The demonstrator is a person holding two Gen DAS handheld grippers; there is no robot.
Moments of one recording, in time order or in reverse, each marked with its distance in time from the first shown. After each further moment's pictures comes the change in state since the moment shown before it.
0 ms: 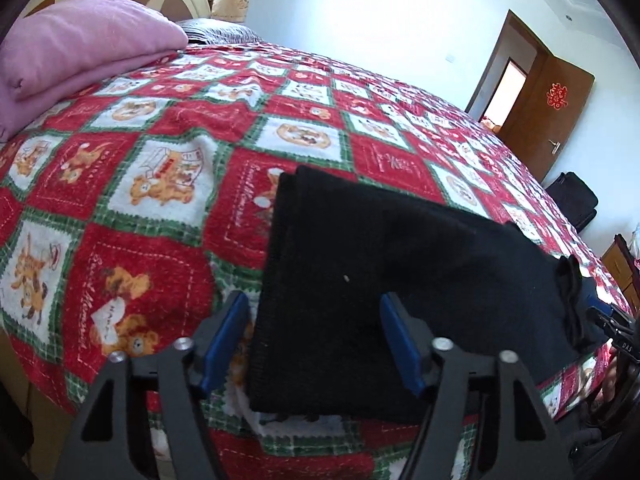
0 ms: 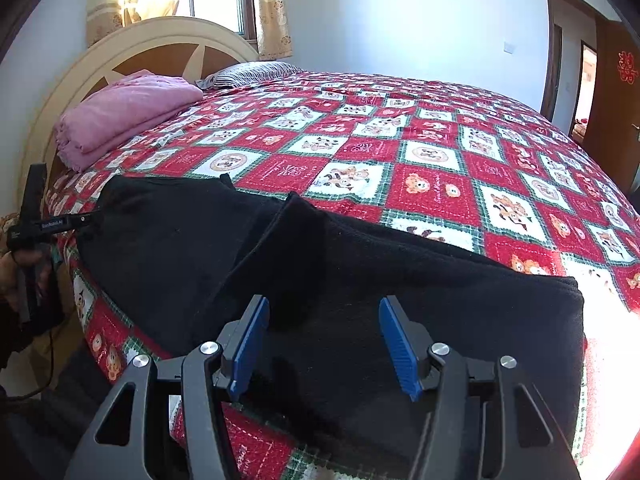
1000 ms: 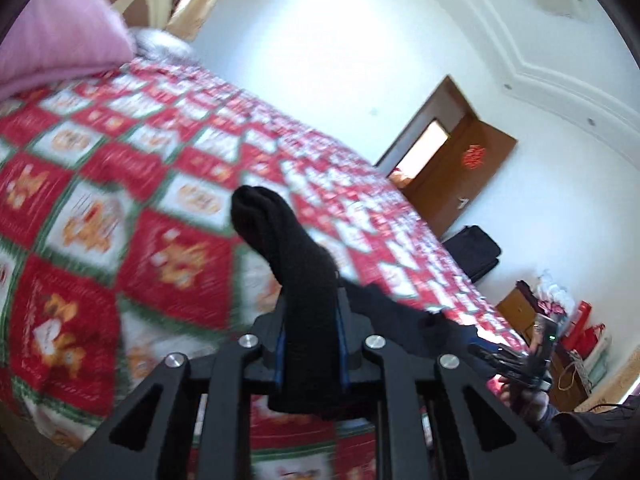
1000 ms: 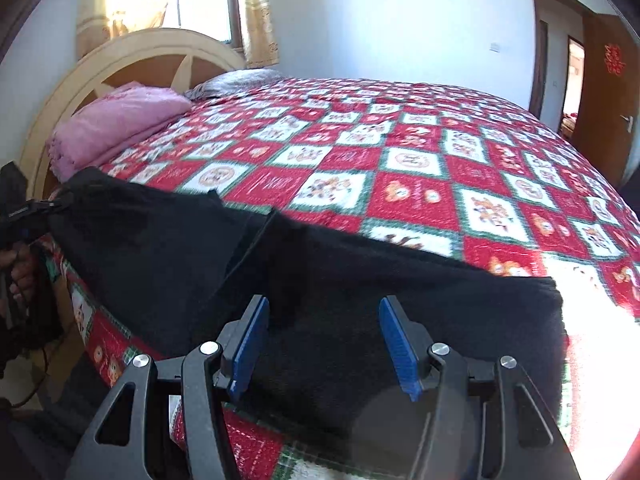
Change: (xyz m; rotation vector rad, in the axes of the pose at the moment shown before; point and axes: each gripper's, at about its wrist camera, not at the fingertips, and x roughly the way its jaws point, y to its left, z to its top) left arm -0.065 -0.026 0.025 -0.084 -0.152 -0.421; right arm -0.020 -0.019 0.009 0.071 -0.032 -0.038
